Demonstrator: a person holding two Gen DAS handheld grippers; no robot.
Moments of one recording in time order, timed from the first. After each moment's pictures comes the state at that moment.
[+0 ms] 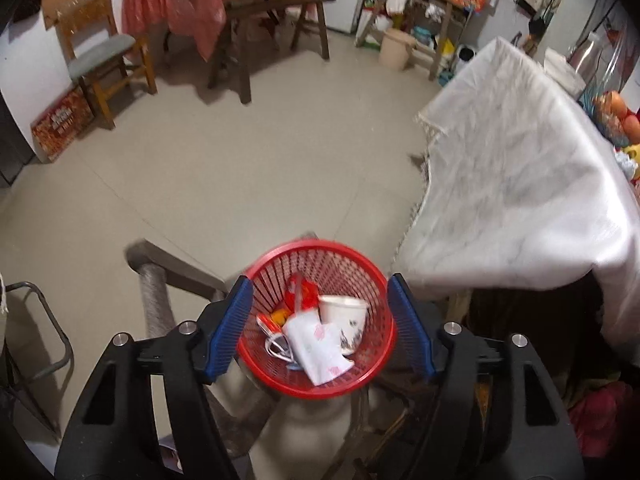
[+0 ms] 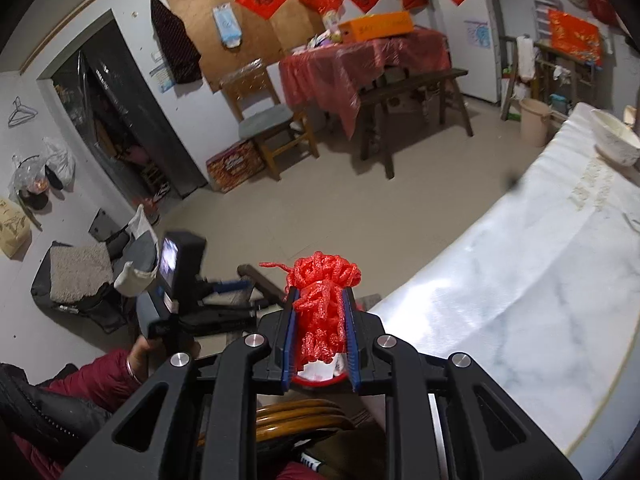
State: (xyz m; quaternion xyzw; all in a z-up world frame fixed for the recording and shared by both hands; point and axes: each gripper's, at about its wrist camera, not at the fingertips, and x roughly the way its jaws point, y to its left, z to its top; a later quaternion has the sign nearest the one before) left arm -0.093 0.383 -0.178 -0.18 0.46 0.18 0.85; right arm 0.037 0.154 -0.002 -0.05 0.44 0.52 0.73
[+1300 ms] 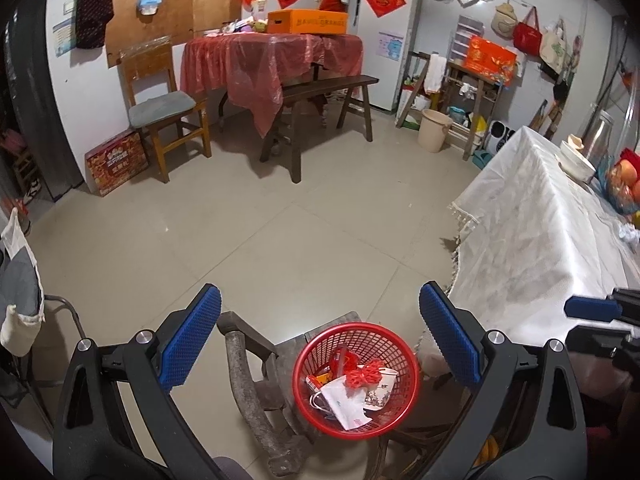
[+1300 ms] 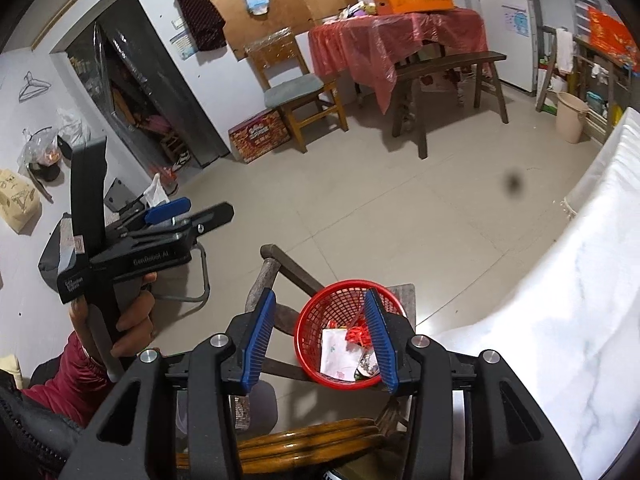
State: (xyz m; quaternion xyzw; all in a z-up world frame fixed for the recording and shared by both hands) left arm -0.128 0.407 -0.080 -0.15 0.36 0.27 0.88; right arm 0.018 0.218 -0.019 -0.07 0.45 0.55 0.70
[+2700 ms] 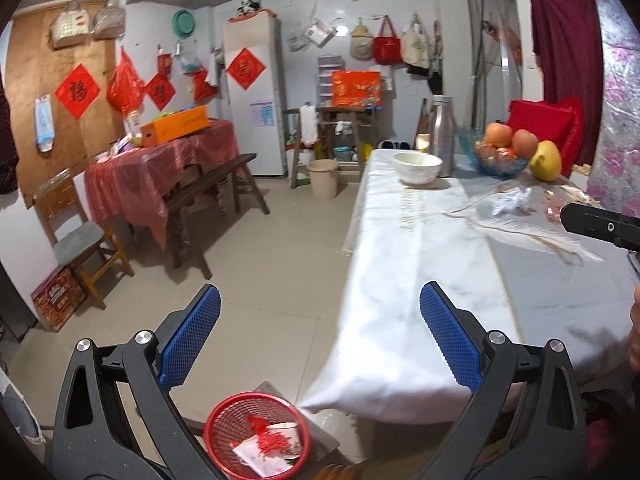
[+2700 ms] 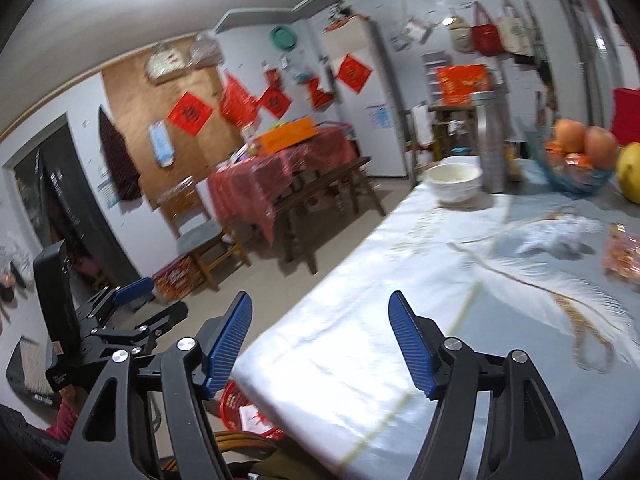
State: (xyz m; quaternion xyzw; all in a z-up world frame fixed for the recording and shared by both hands) left arm -0.047 0.184 0.009 0.01 0.26 0.11 0.96; right arm 0.070 -0.060 0.046 0.09 0.30 0.38 0.87
